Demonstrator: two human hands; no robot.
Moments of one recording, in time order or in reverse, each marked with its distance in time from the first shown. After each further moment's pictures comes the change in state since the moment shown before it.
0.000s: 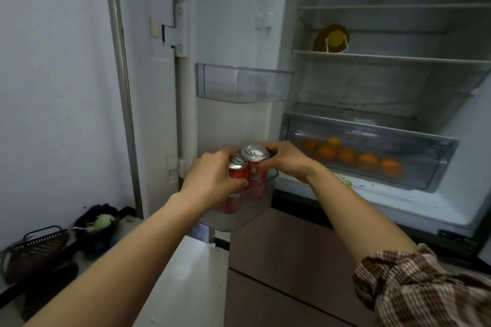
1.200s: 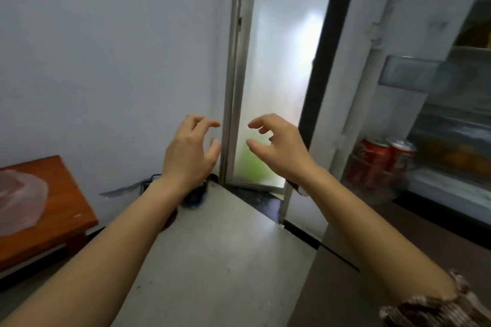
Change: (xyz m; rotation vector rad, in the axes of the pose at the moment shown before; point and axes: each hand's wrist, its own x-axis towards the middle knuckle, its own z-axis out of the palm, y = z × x) left_hand -0.166 -0.202 -0.169 0.134 0.534 -0.082; right_hand -0.064 -0.168 0.267 -0.332 0.093 -0.600
